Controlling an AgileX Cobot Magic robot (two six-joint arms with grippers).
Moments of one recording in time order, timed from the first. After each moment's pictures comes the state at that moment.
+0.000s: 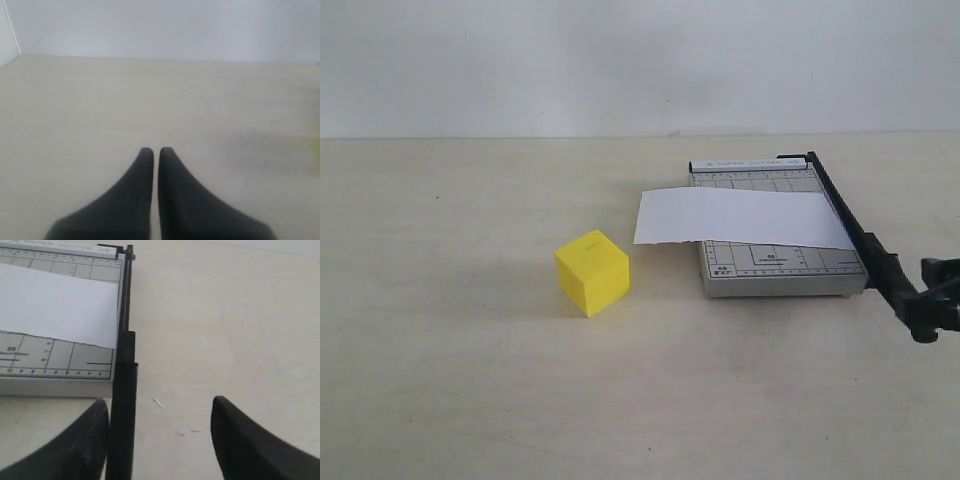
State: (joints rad) left arm 0.09 0.00 0.00 0.02 0.32 0.00; right arm 0.26 1.22 -0.25 0.71 -0.45 -0.67
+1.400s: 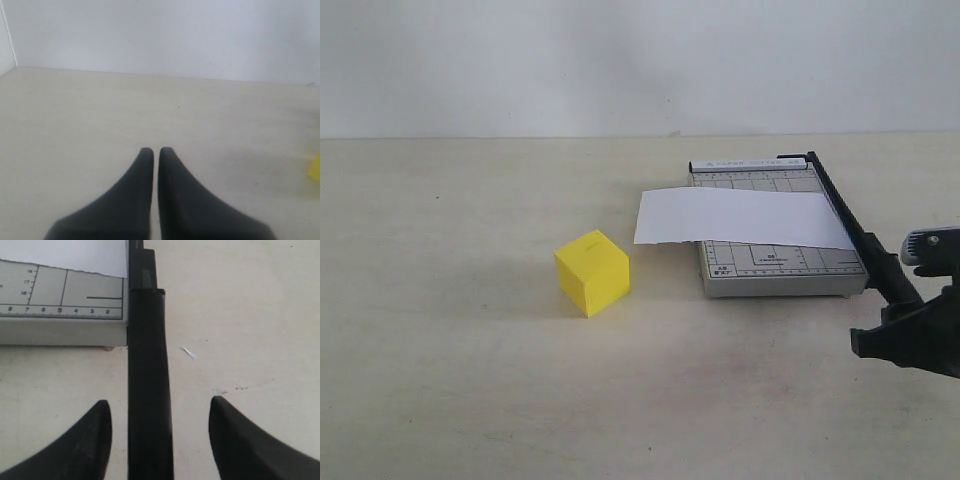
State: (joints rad) left arm 0.09 0.00 0.00 -0.04 0.26 0.00; right arm 0.27 1.60 -0.27 0.48 -0.58 -0.34
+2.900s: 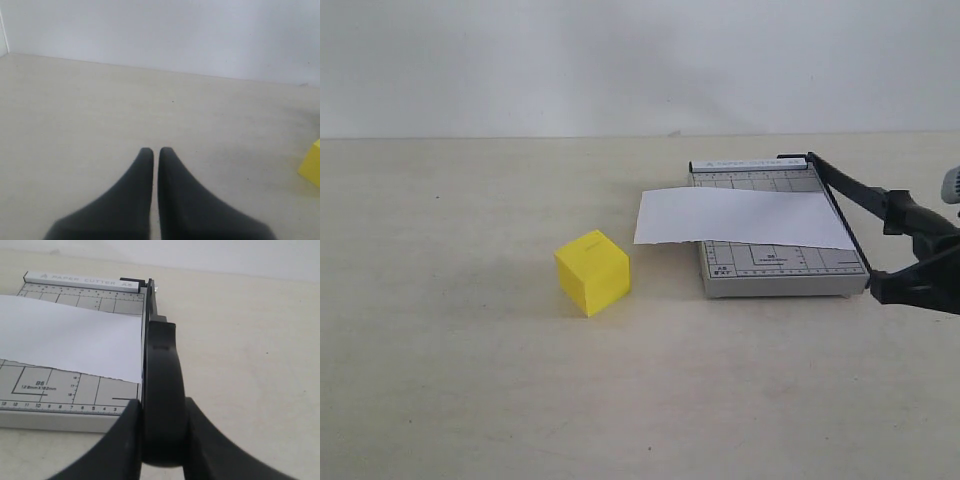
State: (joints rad) left arm 0.09 0.00 0.00 -0.07 0.29 0.00; right arm 0.27 1.28 -0.27 0.48 -0.54 -0.44
